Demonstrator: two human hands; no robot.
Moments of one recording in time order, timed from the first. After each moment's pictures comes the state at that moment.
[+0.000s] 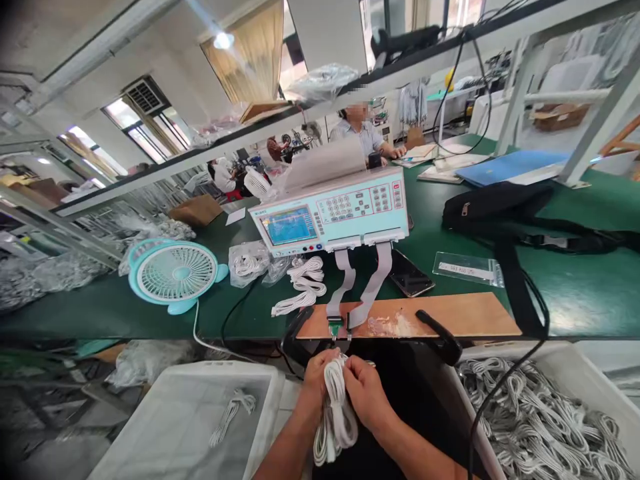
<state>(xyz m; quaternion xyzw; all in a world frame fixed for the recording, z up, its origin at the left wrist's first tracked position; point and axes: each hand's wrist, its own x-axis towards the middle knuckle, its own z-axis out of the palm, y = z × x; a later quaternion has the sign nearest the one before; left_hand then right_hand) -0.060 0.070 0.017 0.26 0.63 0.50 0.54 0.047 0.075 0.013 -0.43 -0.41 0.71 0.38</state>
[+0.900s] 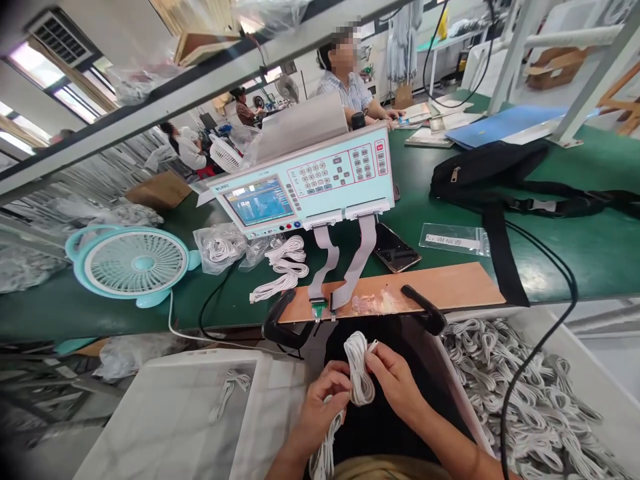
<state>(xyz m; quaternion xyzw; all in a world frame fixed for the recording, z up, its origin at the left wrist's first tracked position) -0.044 0.006 0.015 0.44 0.55 0.38 0.61 0.123 0.059 -0.001 -0.42 -0.49 0.66 0.38</state>
